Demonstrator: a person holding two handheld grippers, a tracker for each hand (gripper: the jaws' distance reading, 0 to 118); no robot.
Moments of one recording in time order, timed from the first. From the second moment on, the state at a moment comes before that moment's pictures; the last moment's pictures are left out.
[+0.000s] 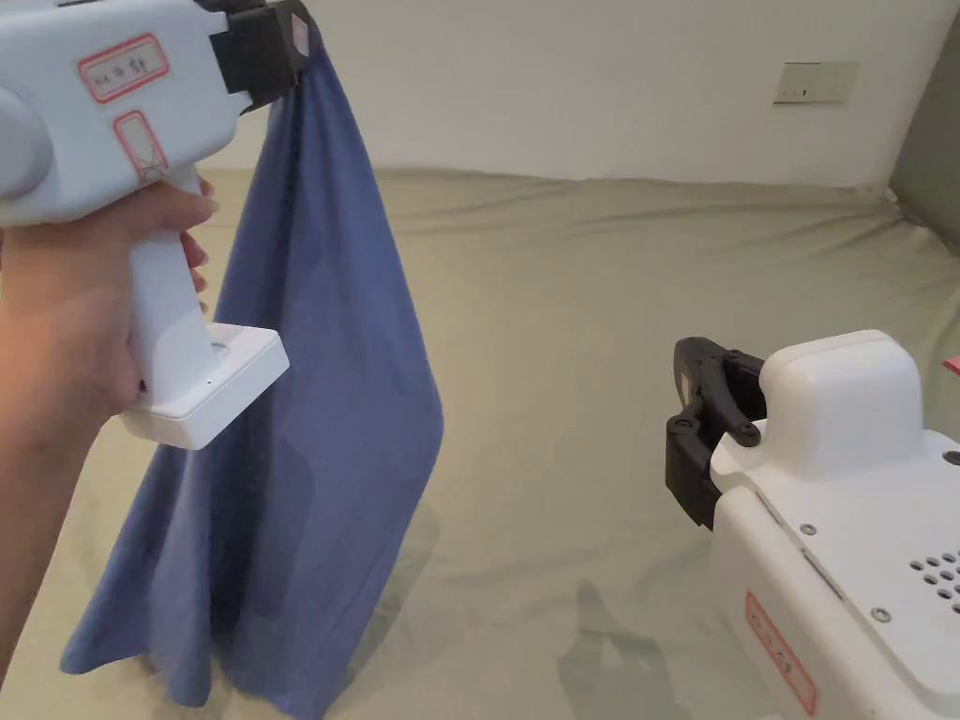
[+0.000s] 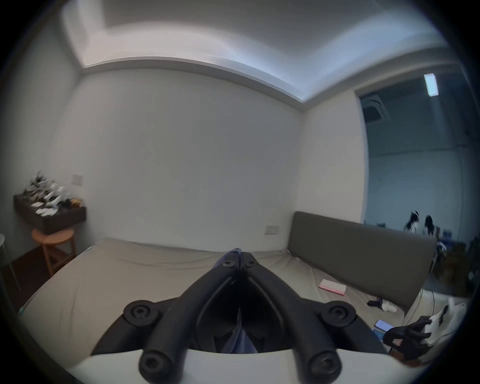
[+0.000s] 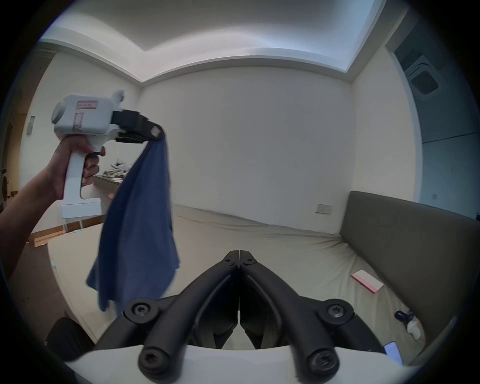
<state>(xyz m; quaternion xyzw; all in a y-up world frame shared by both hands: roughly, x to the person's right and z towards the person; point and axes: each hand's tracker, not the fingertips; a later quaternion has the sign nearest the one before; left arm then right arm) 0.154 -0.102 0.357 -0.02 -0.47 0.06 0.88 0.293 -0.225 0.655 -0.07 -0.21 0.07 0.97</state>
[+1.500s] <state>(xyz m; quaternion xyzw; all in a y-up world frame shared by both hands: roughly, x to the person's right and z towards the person) 0.158 -0.269 0.493 -0.05 -0.28 -0.05 0.96 0.367 -0.259 0.635 -0.10 -0.25 0.12 0.95</state>
